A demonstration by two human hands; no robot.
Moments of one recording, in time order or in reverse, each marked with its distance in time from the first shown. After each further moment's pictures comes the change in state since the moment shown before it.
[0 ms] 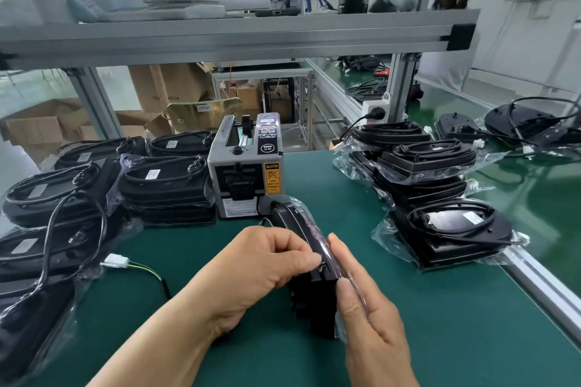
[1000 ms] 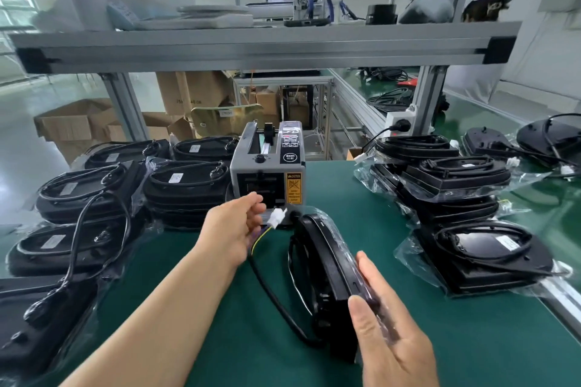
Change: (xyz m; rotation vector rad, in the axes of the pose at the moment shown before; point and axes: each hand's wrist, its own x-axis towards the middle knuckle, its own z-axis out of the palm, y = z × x) left_hand 0.088 -0.031 -0.064 -0.583 0.662 -0.200; right_hand 0.002 -0.014 0.008 -0.066 0.195 0.060
